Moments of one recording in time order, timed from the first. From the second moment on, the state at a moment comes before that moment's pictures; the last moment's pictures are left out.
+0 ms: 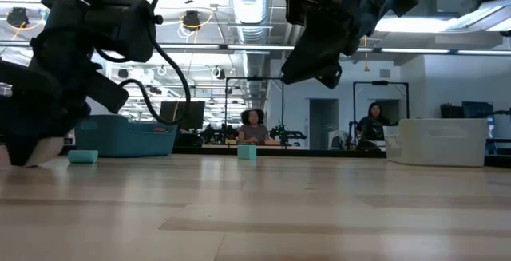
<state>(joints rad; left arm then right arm) -0.15 1.49 0.70 -0.87 0.15 -0.56 0.10 1.60 0.95 -0.04 -0.13 0.39</state>
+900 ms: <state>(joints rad) -0.18 1.47 0.82 -0.80 0.01 -0.66 0.03 1.60 0.96 0.30 -0.10 0.50</state>
